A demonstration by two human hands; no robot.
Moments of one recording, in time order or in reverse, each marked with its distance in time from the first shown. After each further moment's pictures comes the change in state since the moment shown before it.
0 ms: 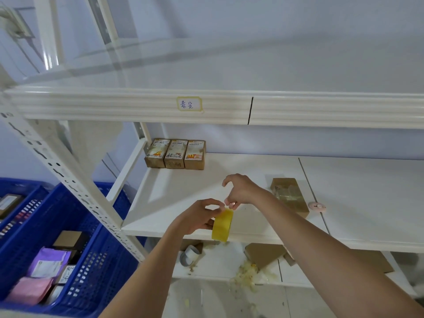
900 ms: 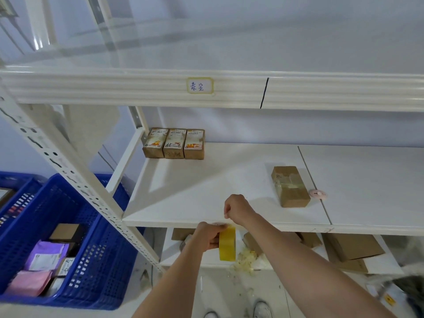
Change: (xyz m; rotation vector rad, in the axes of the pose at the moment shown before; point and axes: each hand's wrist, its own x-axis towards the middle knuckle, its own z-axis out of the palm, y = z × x) left_hand 0.014 -0.082 0.037 -0.191 0.235 -0.383; right_hand 0.013 0.054 0.098 -0.131 0.084 0.058
